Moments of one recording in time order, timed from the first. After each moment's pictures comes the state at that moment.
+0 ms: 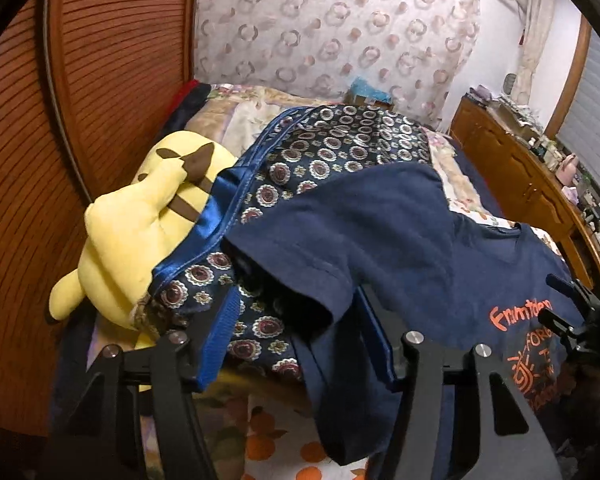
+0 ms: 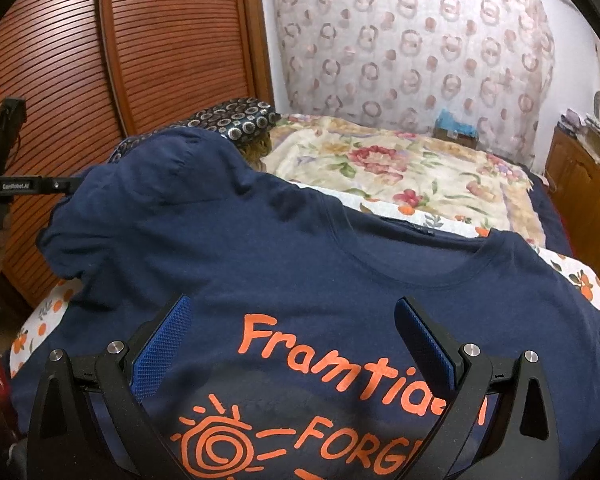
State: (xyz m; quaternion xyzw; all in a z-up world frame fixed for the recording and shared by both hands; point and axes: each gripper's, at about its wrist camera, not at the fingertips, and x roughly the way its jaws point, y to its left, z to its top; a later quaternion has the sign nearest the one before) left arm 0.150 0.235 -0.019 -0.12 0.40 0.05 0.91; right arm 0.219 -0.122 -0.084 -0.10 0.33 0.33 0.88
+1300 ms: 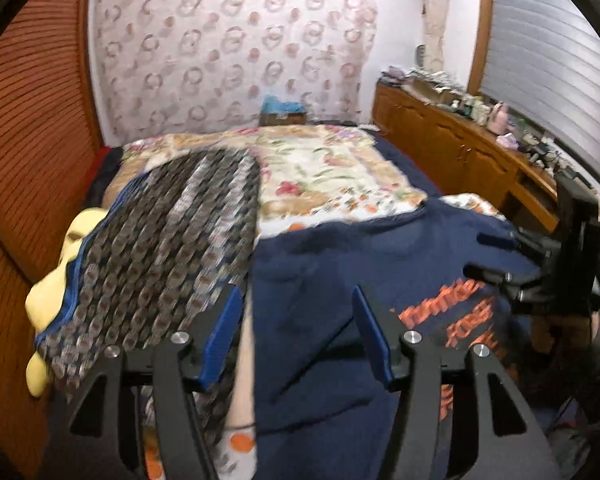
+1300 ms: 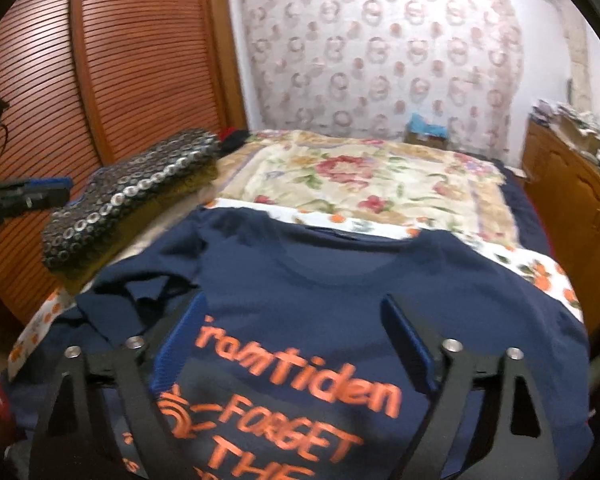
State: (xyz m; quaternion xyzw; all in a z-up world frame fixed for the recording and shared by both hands) left arm 0.167 0.121 0.025 -0.02 0.37 -0.06 0.93; right arm 0.237 -0.175 -0.065 -0.07 0.31 0.31 0.90
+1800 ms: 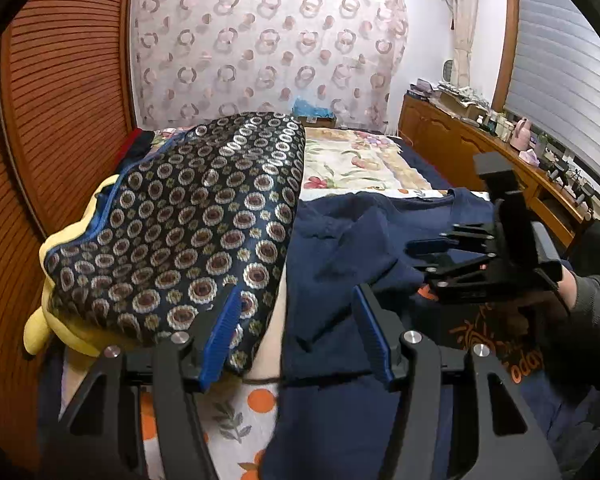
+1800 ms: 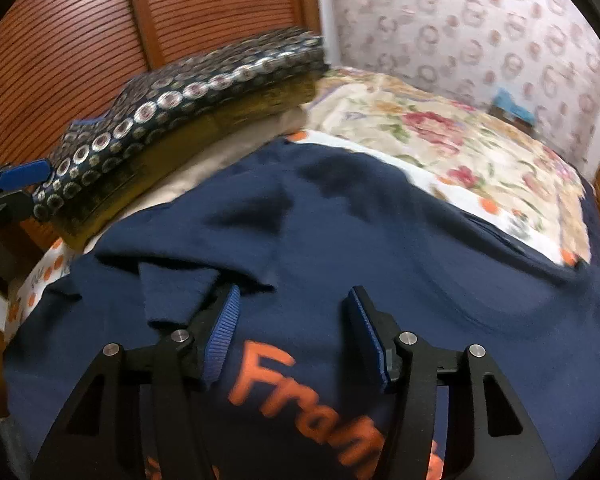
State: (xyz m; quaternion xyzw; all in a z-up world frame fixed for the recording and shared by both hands) left arm 0.119 0.131 -0.024 -0.05 0.34 -0.02 0.94; right arm 0.271 -0.061 -0.125 -0.16 0.39 0.42 0.81
